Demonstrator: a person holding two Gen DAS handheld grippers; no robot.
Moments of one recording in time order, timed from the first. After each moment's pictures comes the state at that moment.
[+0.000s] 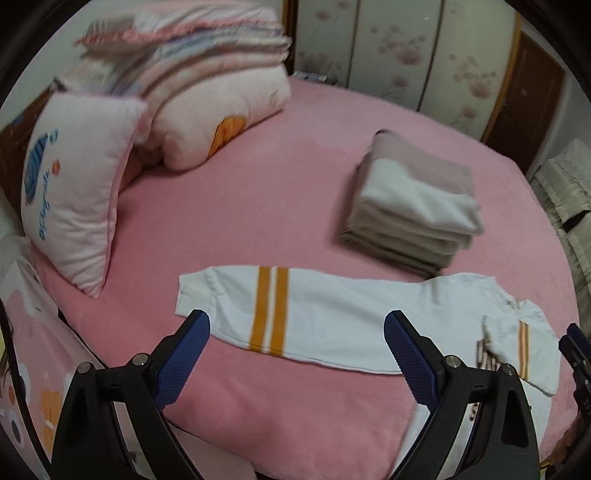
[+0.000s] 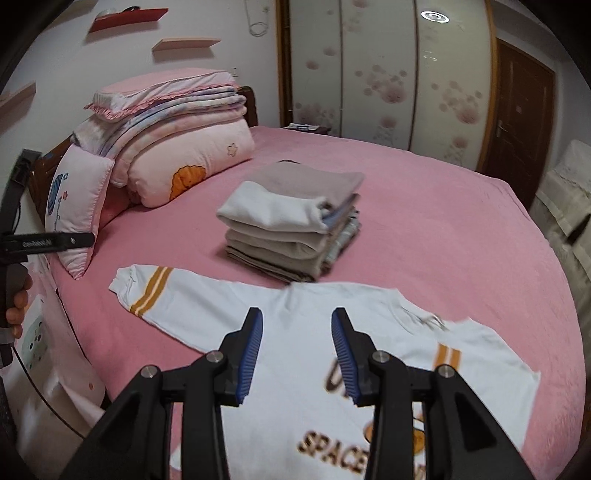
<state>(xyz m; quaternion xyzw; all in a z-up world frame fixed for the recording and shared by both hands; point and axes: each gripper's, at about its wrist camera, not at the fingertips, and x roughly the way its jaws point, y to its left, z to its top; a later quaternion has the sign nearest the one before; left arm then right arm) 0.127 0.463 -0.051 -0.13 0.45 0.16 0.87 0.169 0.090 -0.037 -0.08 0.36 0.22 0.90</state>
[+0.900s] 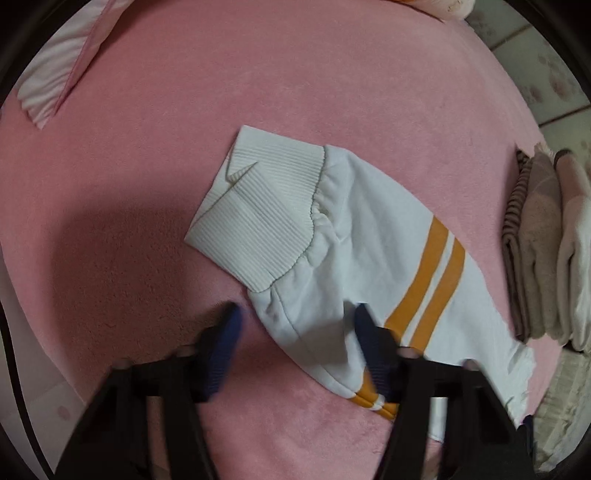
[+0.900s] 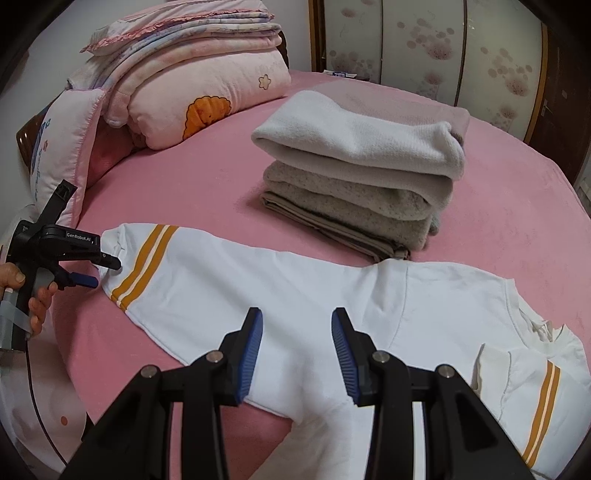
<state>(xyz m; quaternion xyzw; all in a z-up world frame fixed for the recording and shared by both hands) 0.167 0.609 -0.268 -0.37 0.58 0.23 0.69 0.239 0.211 -0.161 -0.10 0.45 0.26 0.85</state>
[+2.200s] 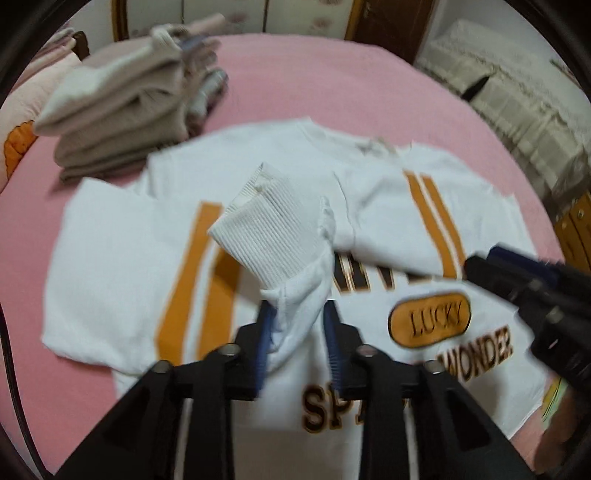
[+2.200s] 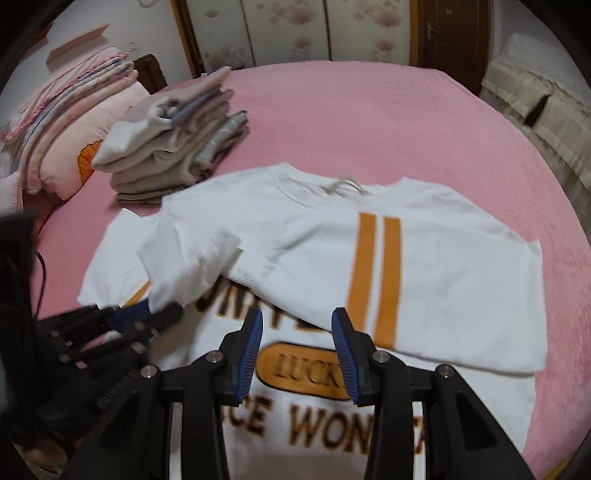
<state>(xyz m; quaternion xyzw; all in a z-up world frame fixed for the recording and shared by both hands) 0.187 0.112 -0.232 -0.02 0.52 -0.09 0.85 0.199 -0.058 -0.171 0.01 0.50 0.09 0.86</state>
